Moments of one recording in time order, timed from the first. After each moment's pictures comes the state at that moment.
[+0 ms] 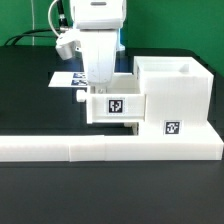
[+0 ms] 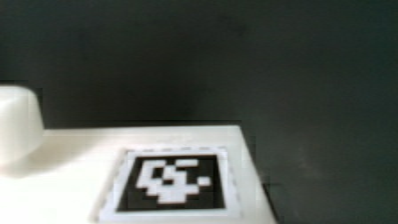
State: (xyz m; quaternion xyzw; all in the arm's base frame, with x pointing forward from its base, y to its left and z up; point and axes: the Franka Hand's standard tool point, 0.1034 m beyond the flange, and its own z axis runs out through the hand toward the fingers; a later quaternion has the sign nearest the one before) arm 0.548 -0.016 0.054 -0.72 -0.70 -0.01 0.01
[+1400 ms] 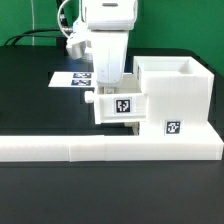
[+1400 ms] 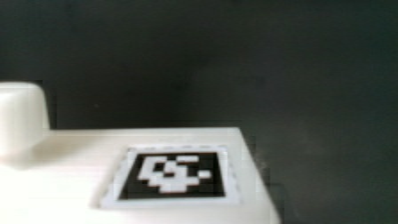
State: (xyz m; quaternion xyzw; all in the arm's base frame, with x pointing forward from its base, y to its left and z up) arm 0.547 -0.001 0.053 -0.73 -0.69 0.00 0.01
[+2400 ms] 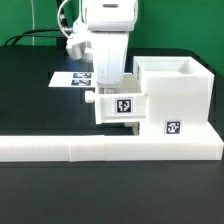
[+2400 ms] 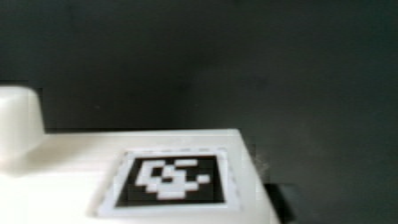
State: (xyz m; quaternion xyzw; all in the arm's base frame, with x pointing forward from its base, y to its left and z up) arm 0.548 -0.001 0.053 -0.73 -0.69 0.00 0.01
